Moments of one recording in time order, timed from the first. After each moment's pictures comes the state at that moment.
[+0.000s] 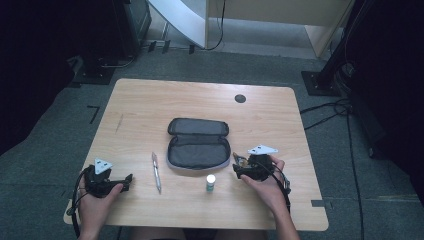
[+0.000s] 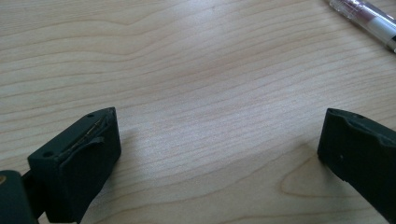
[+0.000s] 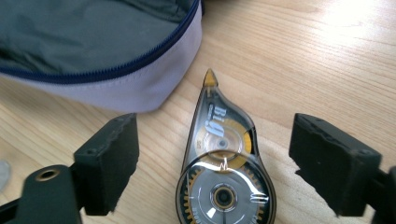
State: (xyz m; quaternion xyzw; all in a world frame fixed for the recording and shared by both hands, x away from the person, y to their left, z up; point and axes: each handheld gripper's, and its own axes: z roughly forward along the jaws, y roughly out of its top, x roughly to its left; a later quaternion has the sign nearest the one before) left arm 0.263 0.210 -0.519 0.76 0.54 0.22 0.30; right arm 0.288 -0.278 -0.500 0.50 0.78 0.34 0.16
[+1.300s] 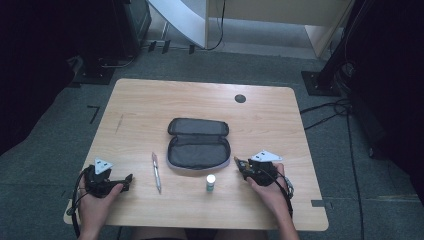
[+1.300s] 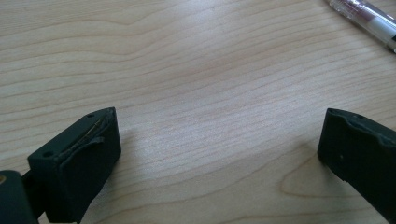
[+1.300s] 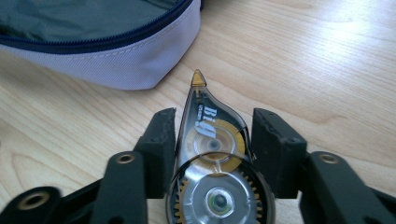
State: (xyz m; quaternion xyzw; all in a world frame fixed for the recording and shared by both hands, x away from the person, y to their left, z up) left arm 0.263 0.210 -0.519 0.76 0.54 0.22 0.30; right arm 0.274 -0.290 -0.510 0.48 0.78 0.36 0.18
